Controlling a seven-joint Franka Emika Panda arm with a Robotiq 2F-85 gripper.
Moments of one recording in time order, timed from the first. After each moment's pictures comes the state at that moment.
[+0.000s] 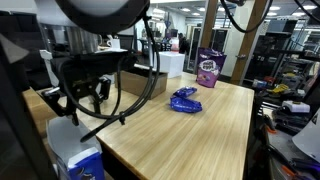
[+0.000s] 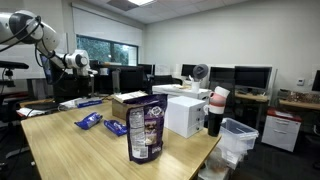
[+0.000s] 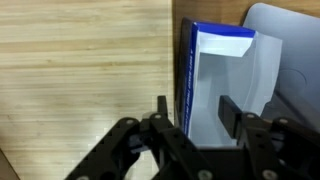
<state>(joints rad) 0.69 0.83 -0.08 -1.21 -0.03 2.07 0.78</state>
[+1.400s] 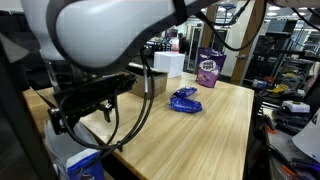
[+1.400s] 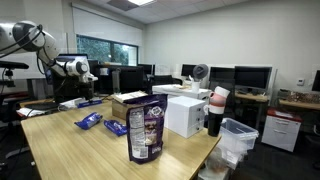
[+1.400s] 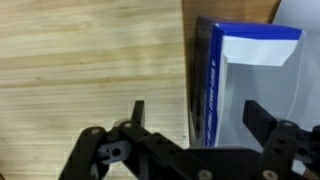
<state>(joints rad) 0.74 0.93 -0.15 -1.16 -0.03 2.07 0.85</state>
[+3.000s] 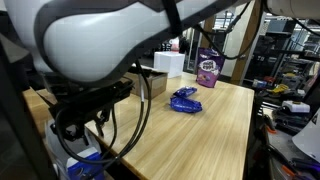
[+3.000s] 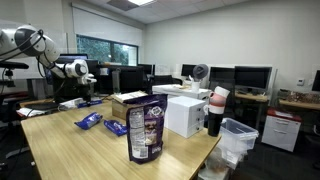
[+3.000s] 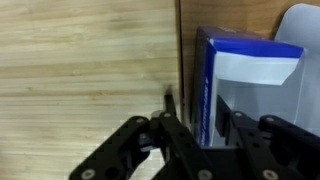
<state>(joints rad) 0.75 0.99 -0.15 -1.08 -0.03 2.01 0.85</state>
